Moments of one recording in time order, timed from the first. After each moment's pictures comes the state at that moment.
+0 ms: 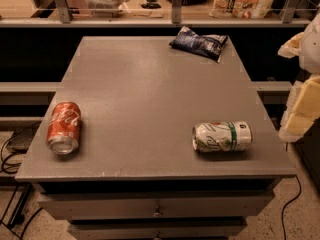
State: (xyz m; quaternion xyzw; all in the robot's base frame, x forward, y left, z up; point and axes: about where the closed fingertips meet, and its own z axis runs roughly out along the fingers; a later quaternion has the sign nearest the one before) arm 0.438 -0.217 0.976 -0.60 0.78 -0.03 0.16
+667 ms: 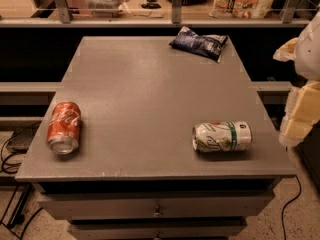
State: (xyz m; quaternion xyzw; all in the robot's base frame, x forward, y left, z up) arm 0.437 -0.213 0.967 -0.62 0.77 -0.04 0.15
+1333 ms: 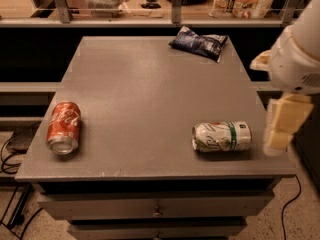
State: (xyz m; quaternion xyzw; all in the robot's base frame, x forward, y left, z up) arm 0.434 -0.182 0.946 -0.67 0.73 -0.04 0.12
